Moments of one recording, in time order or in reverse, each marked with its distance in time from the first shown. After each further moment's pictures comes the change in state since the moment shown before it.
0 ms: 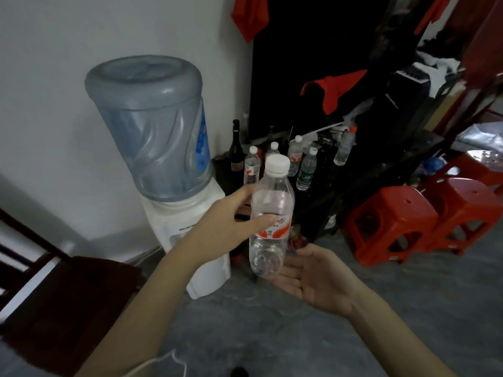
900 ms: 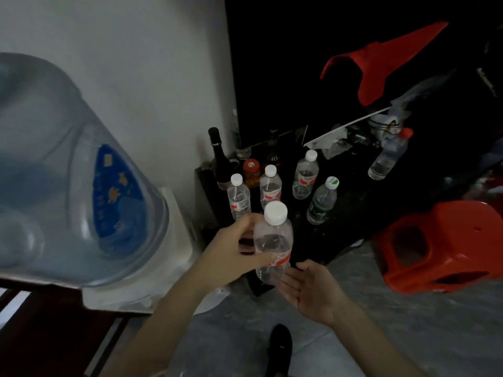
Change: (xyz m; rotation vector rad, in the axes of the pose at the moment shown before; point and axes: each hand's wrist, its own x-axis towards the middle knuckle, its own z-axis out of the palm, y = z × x) left_hand 0.311 -0.130 0.040 -0.094 -0.016 -0.276; right_hand 0.225 -0.224 -0.155 0.280 0.346 0.189
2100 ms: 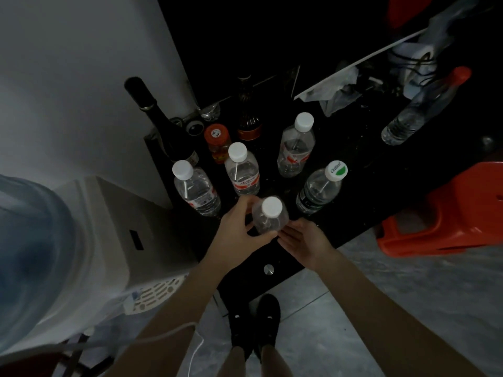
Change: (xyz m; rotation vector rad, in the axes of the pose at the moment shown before) left_hand 0.177 -0.140 0.074 0.005 0.124 -0.056; right_hand 0.198 -0.115 -0.058 -0.012 0.170 -0.093
